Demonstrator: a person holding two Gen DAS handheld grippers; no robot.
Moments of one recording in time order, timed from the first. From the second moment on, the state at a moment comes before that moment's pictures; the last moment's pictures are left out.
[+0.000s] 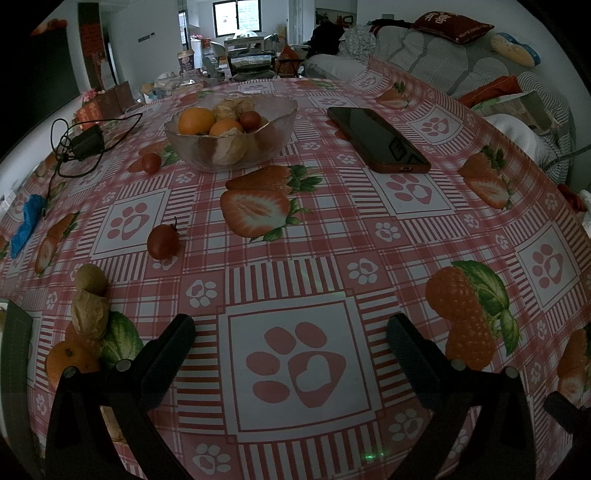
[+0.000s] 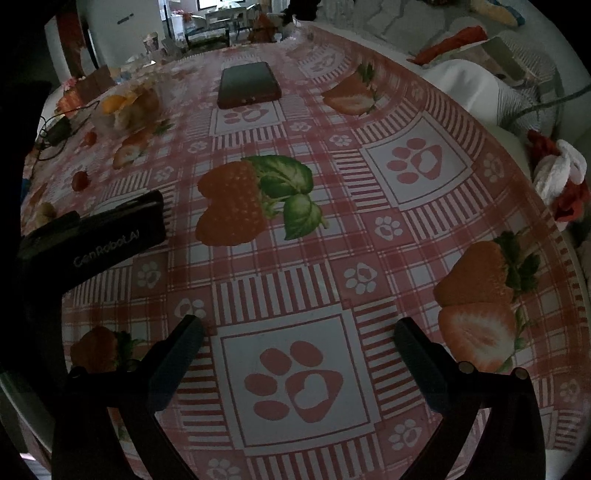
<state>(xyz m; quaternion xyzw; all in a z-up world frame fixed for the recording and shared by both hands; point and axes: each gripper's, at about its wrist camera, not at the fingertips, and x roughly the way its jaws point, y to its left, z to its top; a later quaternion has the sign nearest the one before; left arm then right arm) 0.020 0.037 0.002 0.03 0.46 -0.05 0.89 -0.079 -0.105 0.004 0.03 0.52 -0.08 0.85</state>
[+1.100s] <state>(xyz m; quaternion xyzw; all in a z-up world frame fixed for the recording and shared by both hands) 0.020 0.037 0.003 0.03 0.46 -0.05 0.89 -0.063 -0.109 0.005 0.07 0.56 -0.13 0.82</state>
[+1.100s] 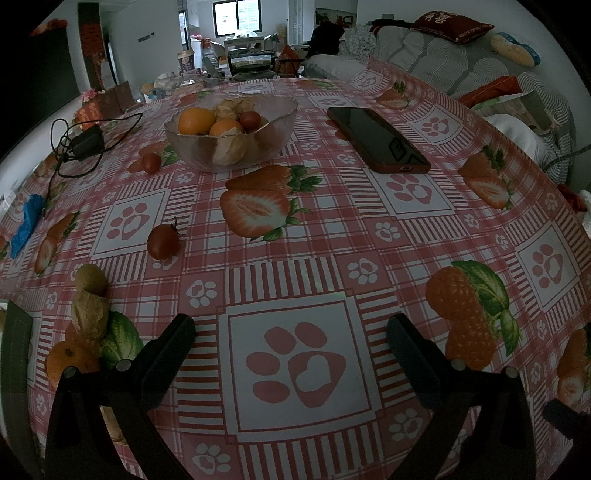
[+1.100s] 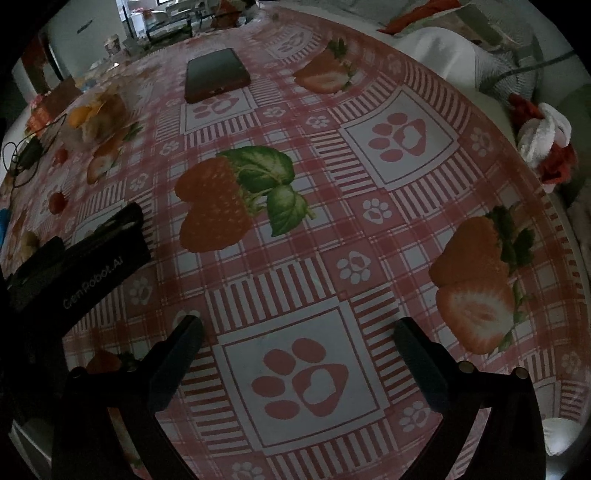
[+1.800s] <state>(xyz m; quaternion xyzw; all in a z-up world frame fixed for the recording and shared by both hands) 0.020 0.036 0.003 0.03 0.46 -0.05 0.89 -0.066 -0.108 0.002 0.06 0.55 -0.11 0.82</state>
